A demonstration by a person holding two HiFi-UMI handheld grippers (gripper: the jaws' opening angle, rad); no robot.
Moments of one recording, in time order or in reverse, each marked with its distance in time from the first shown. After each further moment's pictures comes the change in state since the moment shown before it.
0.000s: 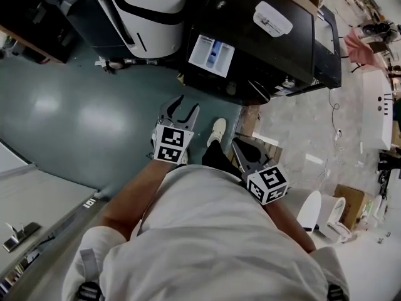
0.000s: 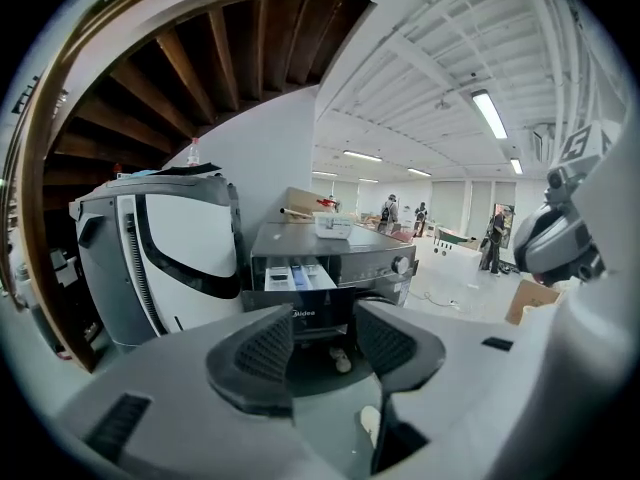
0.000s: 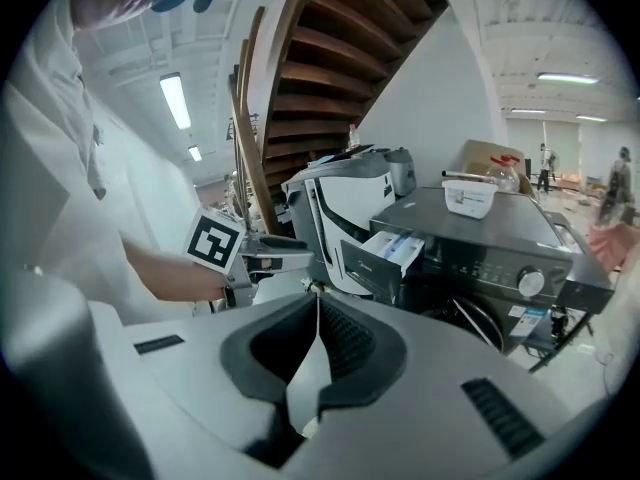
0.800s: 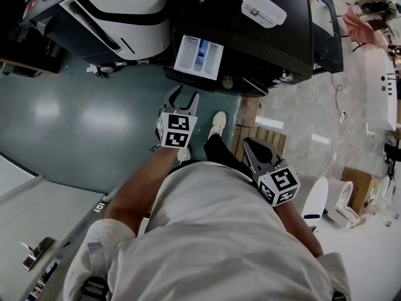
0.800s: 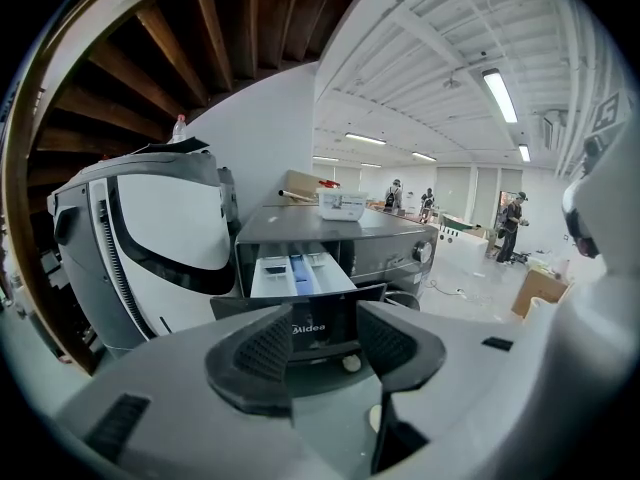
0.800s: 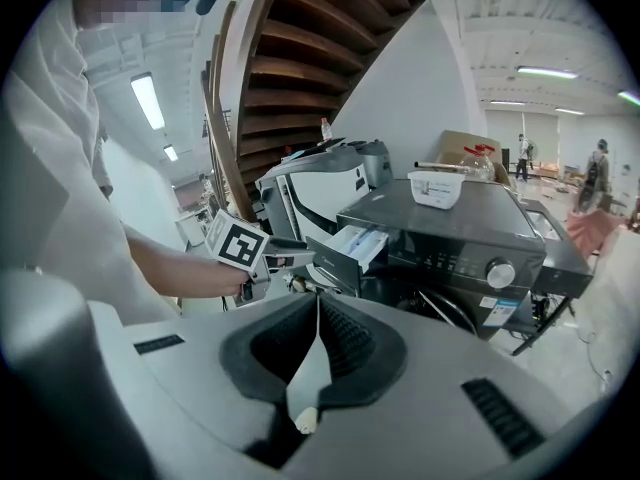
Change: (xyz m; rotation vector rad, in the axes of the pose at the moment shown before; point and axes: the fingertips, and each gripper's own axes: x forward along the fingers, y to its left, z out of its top) left arm 0.104 0.013 -0.001 0.039 0.093 0.017; right arm -0.010 -0.071 -0.002 0.074 0.048 -0.088
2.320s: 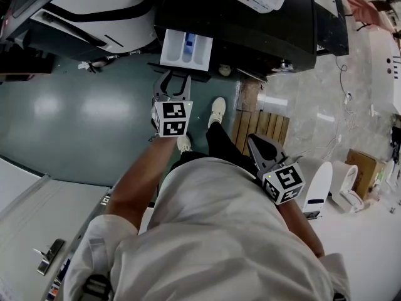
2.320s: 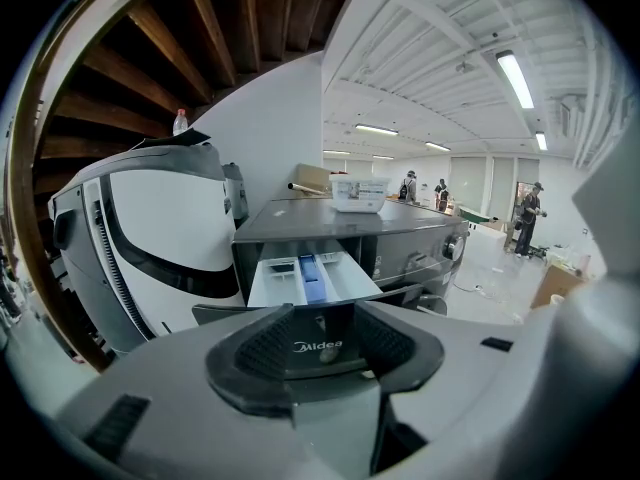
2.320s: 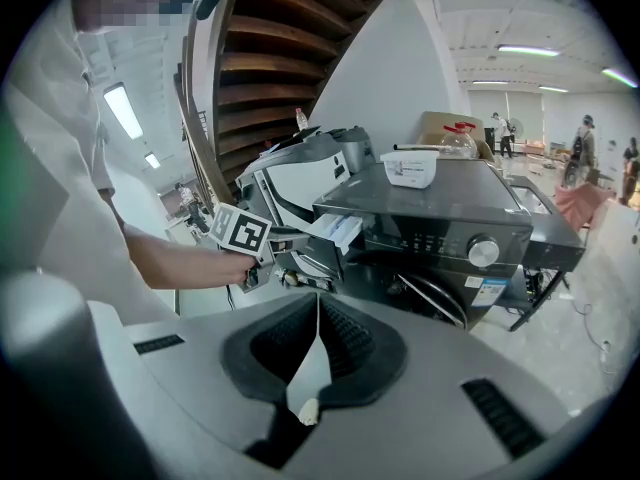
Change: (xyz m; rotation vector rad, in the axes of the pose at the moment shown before) left arm 0.065 0.017 0.010 -0.002 0.038 0.087; right arm 0.008 -0.055 -0.016 0.104 0.057 -0.027
